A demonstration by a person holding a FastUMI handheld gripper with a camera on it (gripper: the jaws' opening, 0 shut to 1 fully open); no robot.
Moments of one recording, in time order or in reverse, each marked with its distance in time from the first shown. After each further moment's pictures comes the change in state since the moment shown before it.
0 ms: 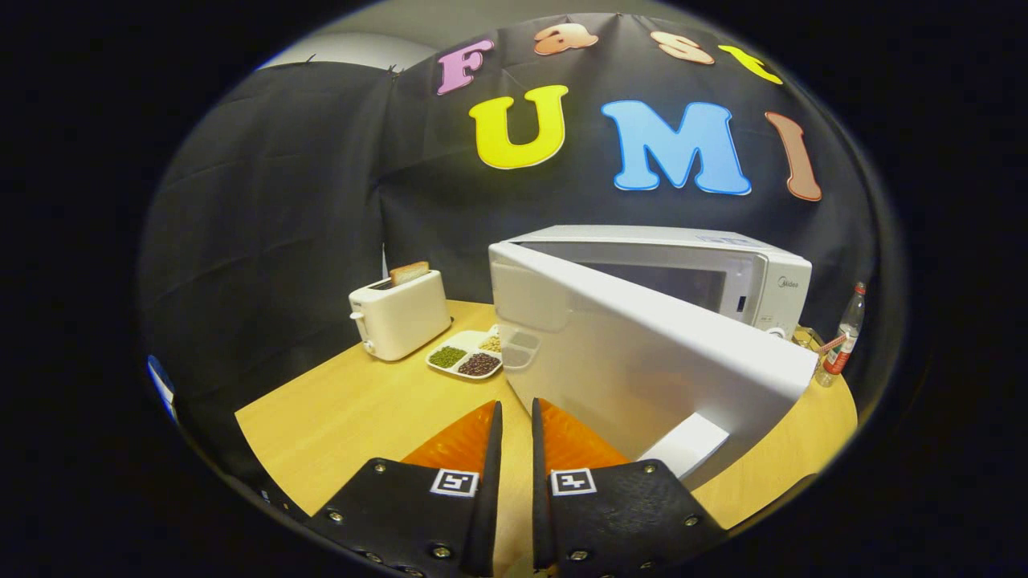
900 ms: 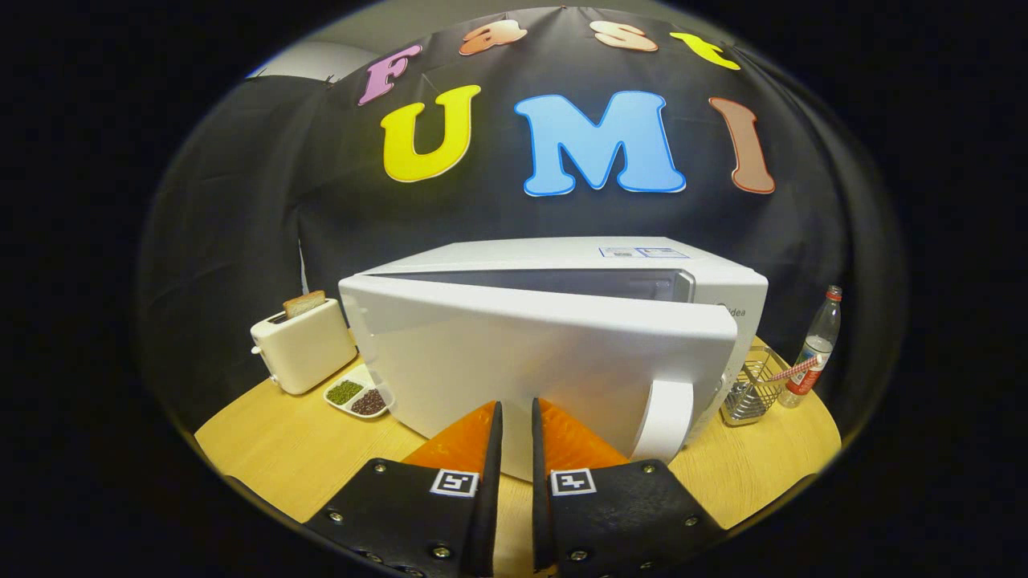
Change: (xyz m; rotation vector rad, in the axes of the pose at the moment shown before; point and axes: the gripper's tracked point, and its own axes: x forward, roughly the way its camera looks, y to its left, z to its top) arm 0.062 -0.133 0.037 0.059 -0.045 -0.191
